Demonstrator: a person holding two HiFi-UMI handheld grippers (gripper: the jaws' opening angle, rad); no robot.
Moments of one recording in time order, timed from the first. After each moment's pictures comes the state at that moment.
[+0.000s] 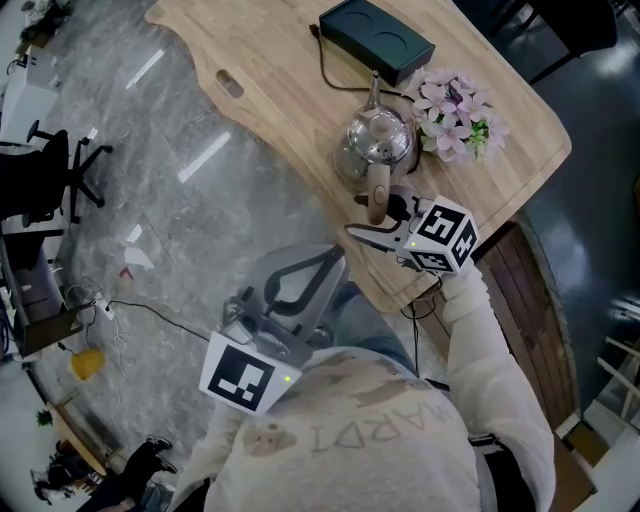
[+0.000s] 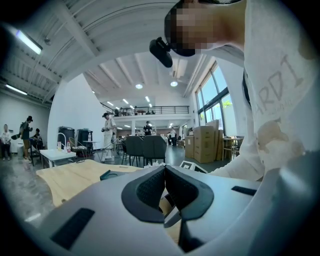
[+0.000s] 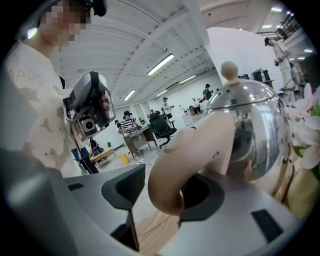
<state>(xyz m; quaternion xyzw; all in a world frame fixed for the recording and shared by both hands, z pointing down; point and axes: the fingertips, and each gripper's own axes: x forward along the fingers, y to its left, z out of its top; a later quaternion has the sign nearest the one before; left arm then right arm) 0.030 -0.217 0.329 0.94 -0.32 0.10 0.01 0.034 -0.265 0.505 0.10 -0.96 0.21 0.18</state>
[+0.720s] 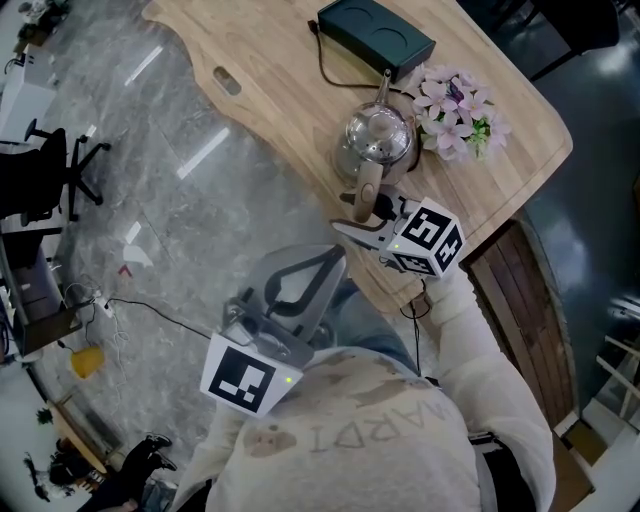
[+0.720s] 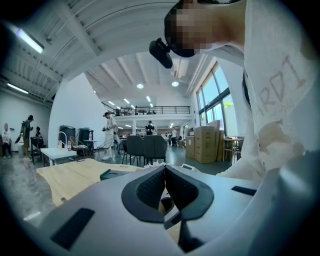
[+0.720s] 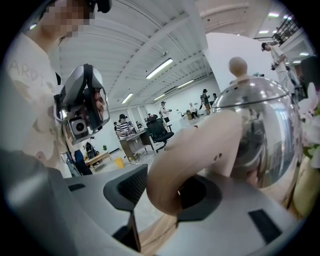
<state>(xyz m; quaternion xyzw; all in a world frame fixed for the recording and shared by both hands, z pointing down) 0.034 -0.221 0.335 0.94 -0.32 0.10 0.01 0.015 -0.272 0.508 0.13 -0.96 0.20 0.16</state>
